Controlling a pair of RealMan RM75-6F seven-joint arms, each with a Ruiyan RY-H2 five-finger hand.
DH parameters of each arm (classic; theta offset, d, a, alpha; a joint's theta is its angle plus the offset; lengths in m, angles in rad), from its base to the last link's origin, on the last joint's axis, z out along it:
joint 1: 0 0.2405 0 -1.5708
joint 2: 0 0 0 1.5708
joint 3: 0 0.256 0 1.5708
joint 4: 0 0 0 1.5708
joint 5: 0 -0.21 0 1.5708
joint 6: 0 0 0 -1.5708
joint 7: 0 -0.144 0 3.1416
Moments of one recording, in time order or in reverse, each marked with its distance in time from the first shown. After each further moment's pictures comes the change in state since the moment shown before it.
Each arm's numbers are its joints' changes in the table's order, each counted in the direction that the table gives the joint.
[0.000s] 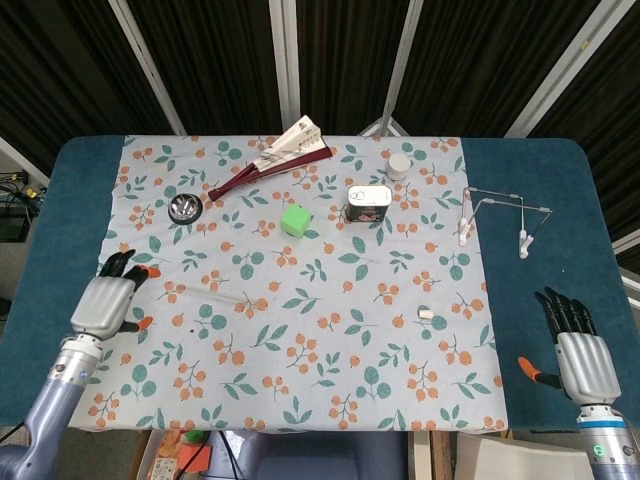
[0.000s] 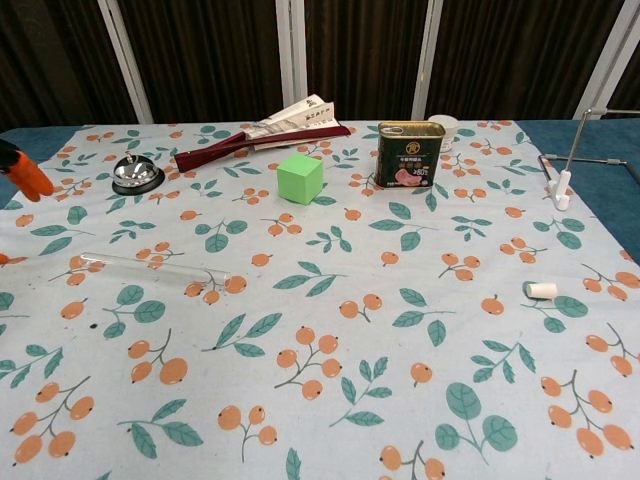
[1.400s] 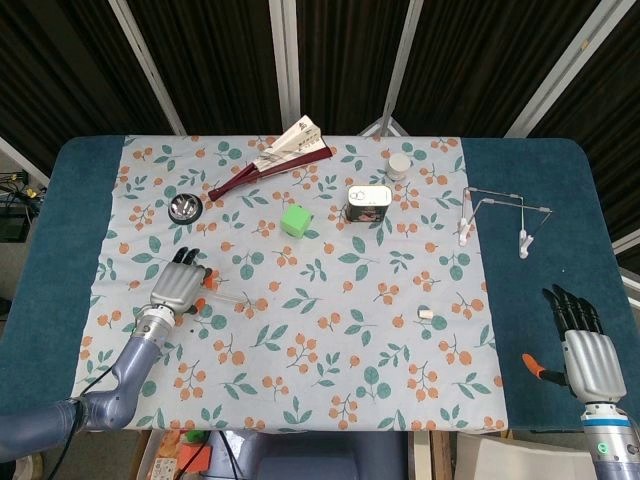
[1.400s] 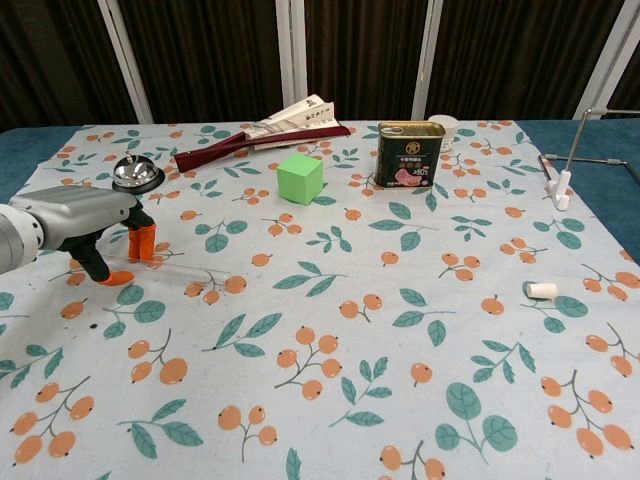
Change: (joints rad) left arm -0.283 -0.287 -0.003 -0.277 0.311 -0.197 -0.247; right arm -0.007 -0.003 0.020 -0.009 -0.016 0.000 -0.034
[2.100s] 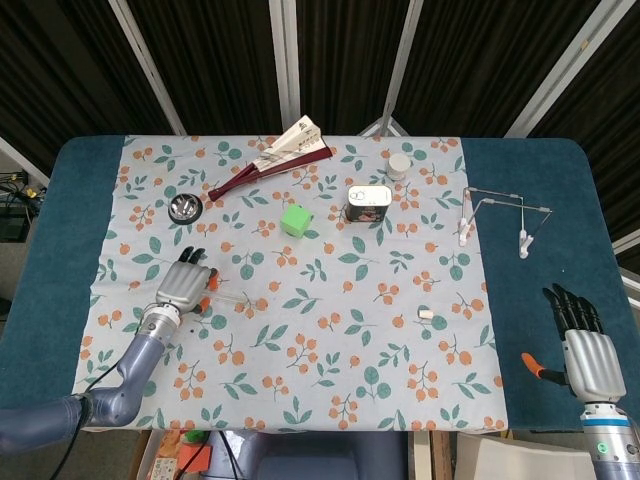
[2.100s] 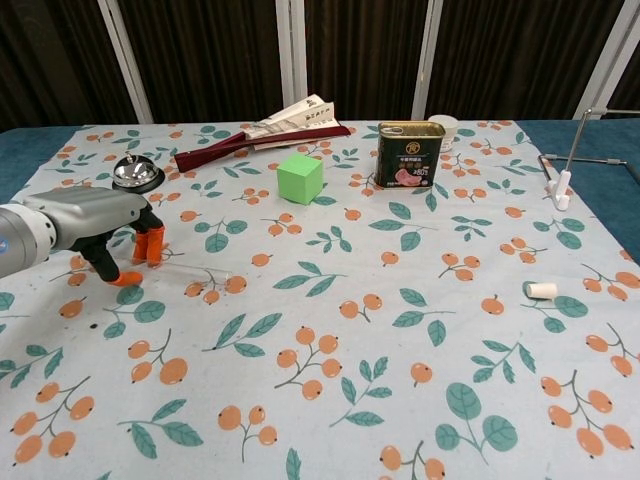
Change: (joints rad) left arm -0.036 -0.013 0.018 -0.012 0.018 -0.005 0.009; right arm -0.003 -0.004 0.005 -0.002 0.005 0.009 -0.010
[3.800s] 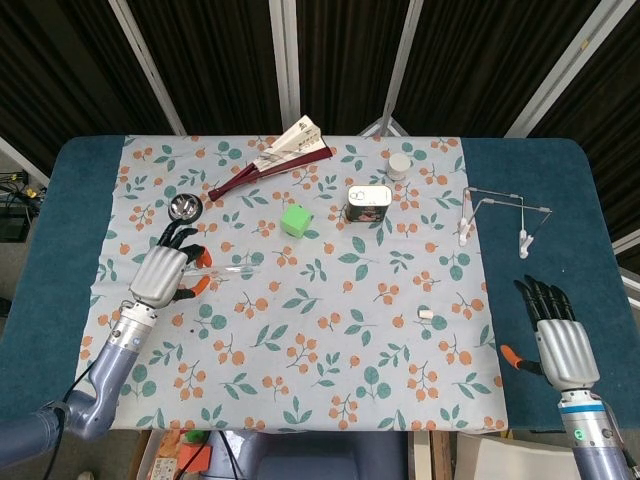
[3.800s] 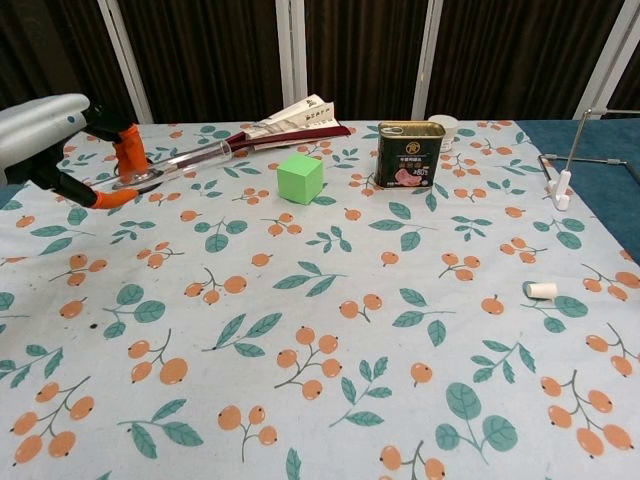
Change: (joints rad) left arm 0.120 0.028 0.009 -0.091 -0.498 0.336 0.592; right arm 0.062 -0.039 0.022 0.016 0.015 -0.059 0.102
